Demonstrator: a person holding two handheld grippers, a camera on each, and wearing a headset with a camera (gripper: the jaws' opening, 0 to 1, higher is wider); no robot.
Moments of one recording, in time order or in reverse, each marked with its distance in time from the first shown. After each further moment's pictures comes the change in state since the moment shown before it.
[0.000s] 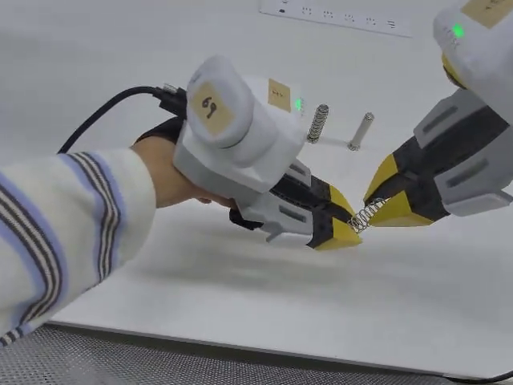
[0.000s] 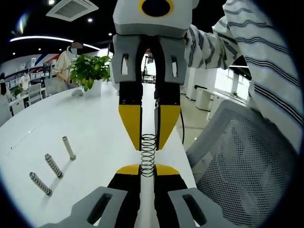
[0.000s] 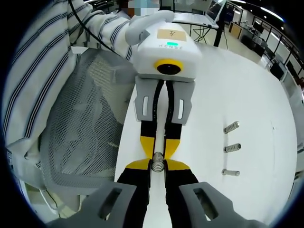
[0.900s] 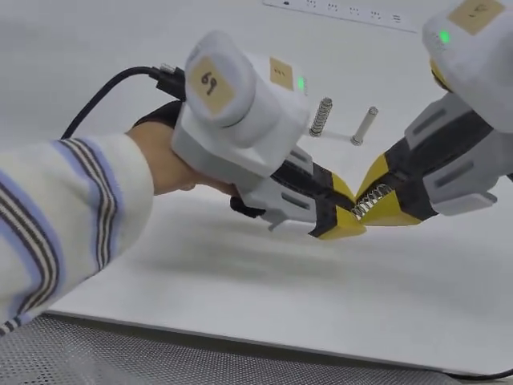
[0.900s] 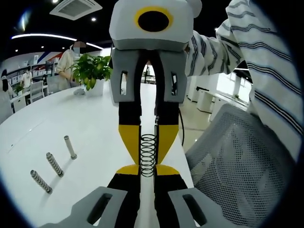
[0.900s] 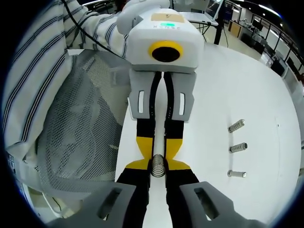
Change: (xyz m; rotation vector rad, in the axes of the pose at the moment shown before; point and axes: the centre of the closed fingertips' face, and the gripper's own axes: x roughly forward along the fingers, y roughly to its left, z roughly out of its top) left arm -0.001 -0.001 0.001 -0.022 0.005 0.005; right arm 0.017 0.002 -0.002 0.045 -0.007 0.031
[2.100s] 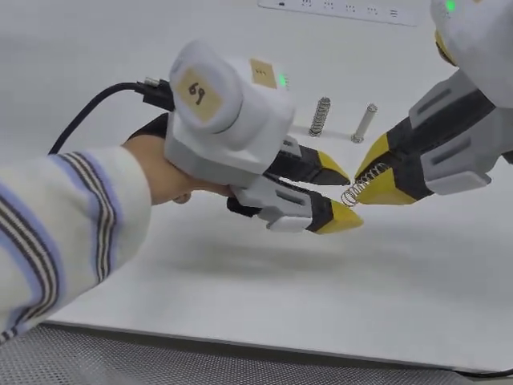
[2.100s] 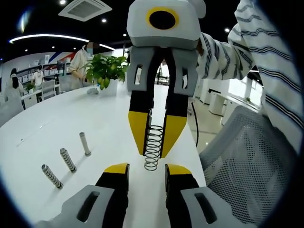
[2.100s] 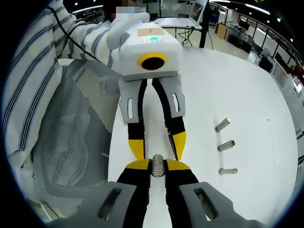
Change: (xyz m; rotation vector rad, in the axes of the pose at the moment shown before) left arm -0.006 0.027 -0.003 -0.029 -0.017 0.129; right arm -0.009 -0.019 0.005 0.061 -0.065 -0.091
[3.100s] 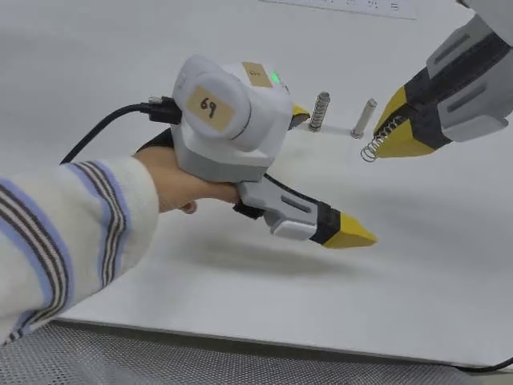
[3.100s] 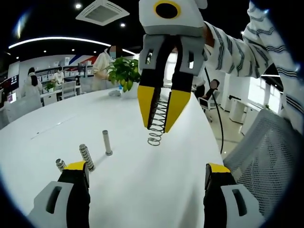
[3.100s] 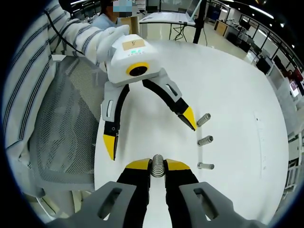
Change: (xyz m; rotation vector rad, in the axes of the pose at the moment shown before) left arm 0.006 0.040 -0.005 -0.049 -0.056 0.217; right arm -0.023 -0.043 -0.006 -0.040 0.080 -0.068
